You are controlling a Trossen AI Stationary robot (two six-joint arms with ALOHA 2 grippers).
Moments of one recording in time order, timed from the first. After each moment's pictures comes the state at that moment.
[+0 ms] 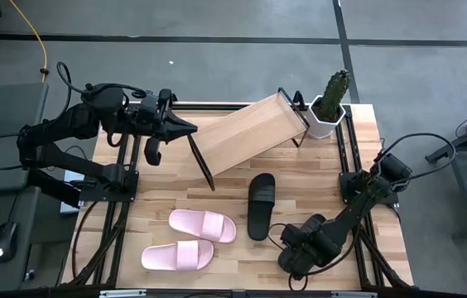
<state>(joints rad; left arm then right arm) 0.20 1.07 1.45 -0.46 0.12 -0.13 0.76 1.80 1.40 -1.07 0.04 1.37</state>
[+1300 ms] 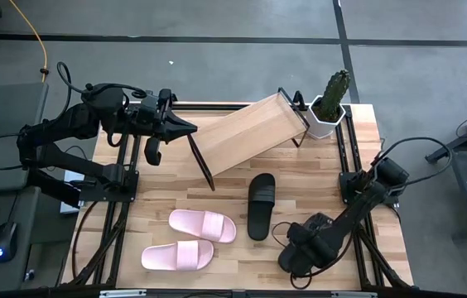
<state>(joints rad) 0.20 1.07 1.45 -0.47 0.12 -0.13 0.77 1.86 1.40 -1.28 -0.01 1.28</state>
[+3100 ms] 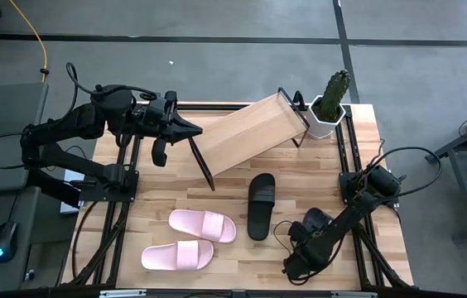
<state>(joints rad) 0.20 1.10 1.45 -0.47 0.12 -0.13 0.76 1.96 1.40 -1.39 -0.01 1.34</state>
